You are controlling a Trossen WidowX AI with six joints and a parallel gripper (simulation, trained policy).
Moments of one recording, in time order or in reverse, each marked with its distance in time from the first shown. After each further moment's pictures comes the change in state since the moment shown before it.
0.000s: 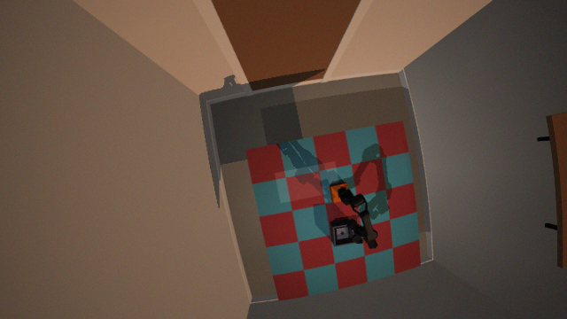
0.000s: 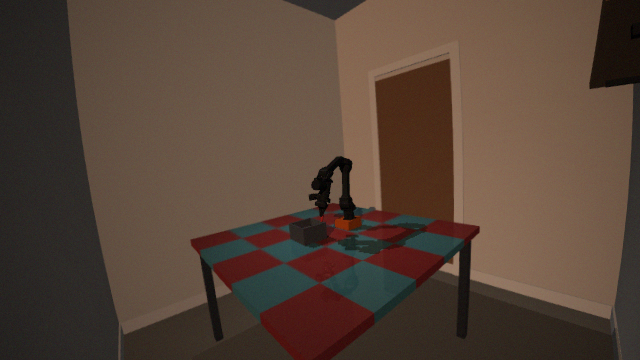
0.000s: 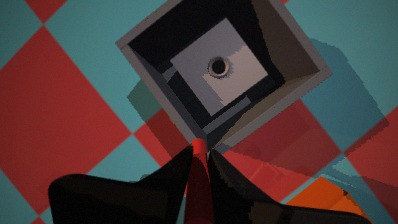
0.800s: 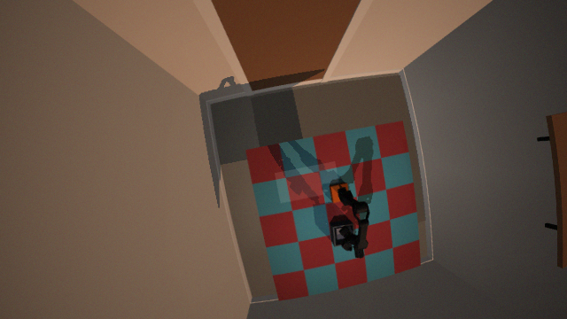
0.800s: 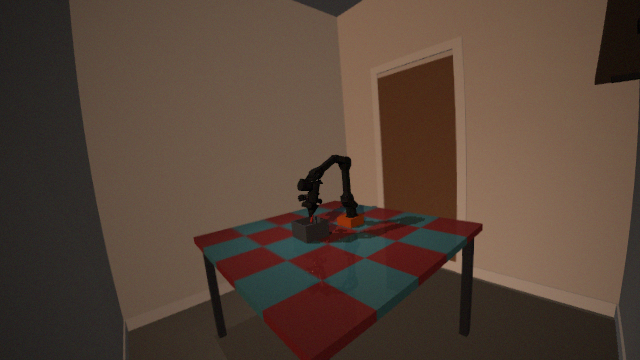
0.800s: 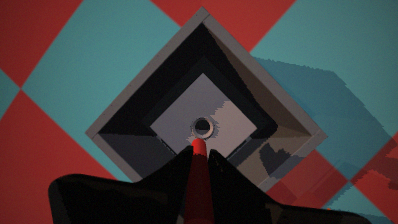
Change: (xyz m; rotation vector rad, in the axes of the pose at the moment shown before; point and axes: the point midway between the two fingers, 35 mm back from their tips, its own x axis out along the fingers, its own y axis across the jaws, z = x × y) arm 0.033 -0.007 0.074 0.140 0.005 -0.020
